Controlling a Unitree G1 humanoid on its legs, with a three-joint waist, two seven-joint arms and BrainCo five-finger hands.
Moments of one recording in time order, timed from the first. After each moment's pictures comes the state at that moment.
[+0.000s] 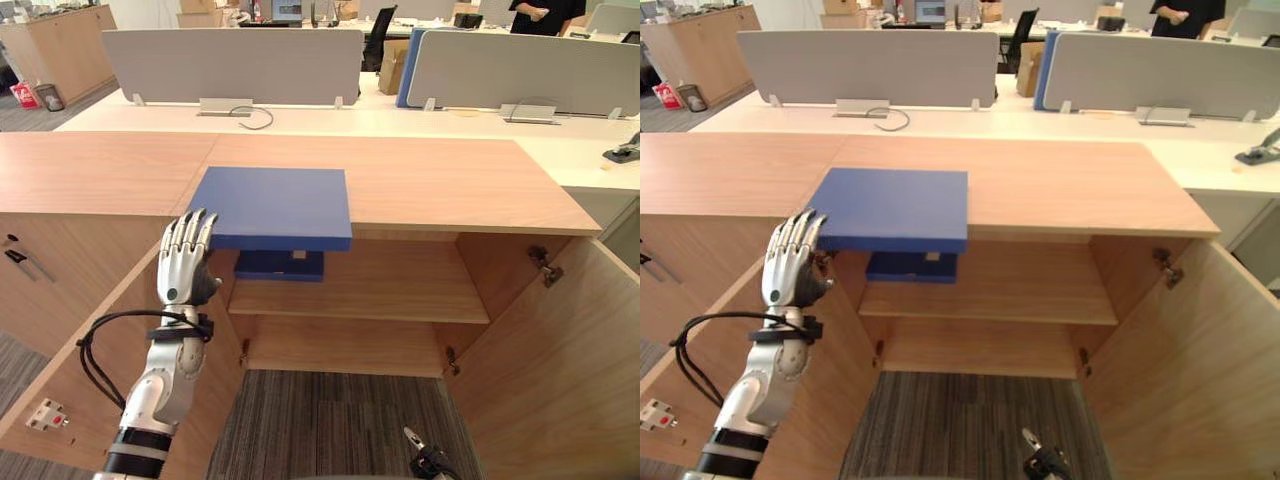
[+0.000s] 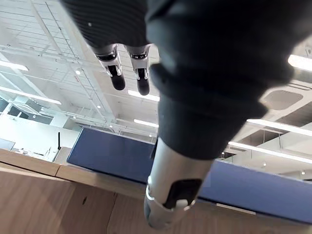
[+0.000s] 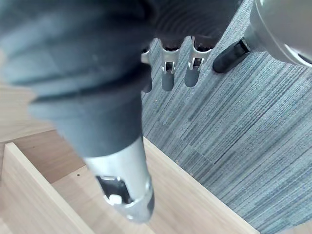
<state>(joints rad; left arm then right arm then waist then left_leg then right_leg) -0.05 0.40 -0.06 0.00 0.94 -0.02 0.46 0.08 0.04 -0.31 1.02 0.61 -0.05 -0.18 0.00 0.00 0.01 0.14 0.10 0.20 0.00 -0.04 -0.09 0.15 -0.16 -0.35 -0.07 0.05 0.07</state>
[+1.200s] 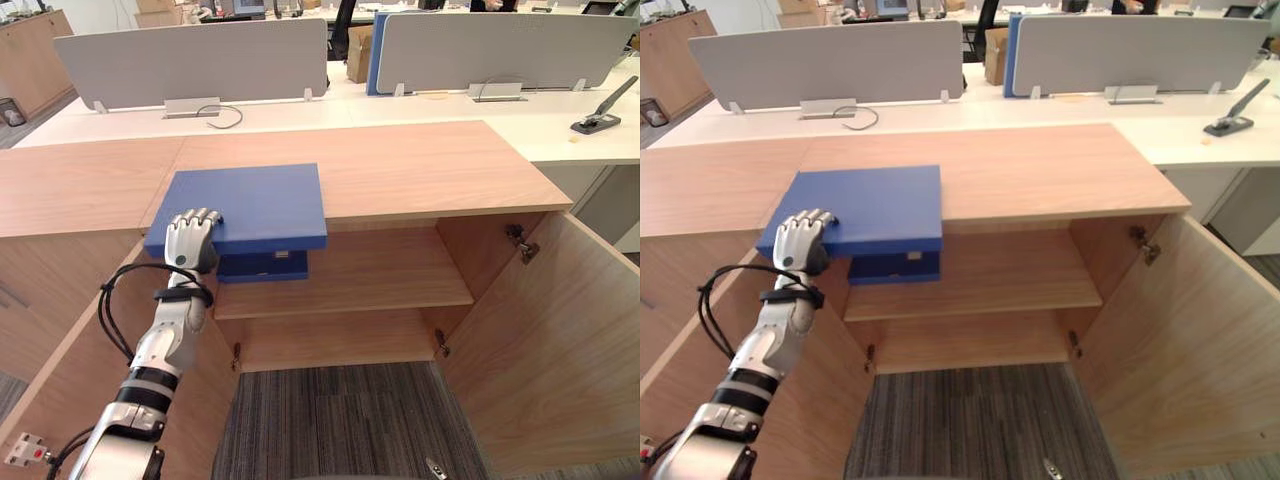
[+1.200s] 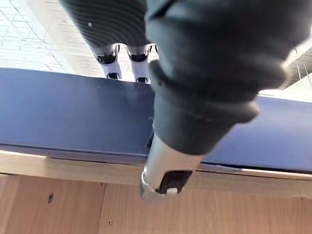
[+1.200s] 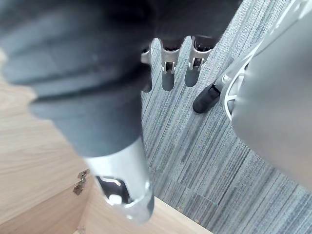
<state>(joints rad) -0.38 0.46 -0.13 0.37 0.95 0.03 0.45 0.11 -0.01 -0.41 1.10 0.61 -0.04 -0.18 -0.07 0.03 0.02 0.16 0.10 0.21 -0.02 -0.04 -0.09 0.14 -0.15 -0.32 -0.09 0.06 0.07</state>
